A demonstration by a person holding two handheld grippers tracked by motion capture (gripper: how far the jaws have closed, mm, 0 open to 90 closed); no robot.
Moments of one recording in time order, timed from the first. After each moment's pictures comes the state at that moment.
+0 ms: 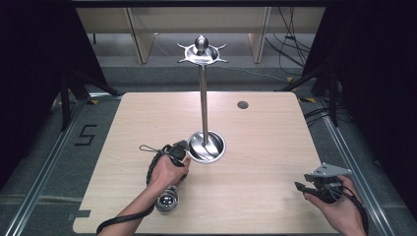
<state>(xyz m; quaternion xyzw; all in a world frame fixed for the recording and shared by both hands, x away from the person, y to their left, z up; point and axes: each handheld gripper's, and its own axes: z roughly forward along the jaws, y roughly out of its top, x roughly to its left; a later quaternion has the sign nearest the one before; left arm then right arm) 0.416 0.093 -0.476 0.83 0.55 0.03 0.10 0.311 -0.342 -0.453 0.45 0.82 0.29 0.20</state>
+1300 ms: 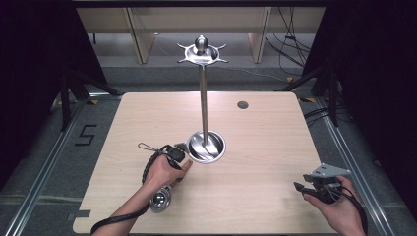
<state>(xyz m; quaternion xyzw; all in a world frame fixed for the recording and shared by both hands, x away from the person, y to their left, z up) 0.417 0.103 -0.475 0.89 0.45 0.05 0.09 0.310 -0.339 -0.453 0.46 0.82 0.29 0.19</state>
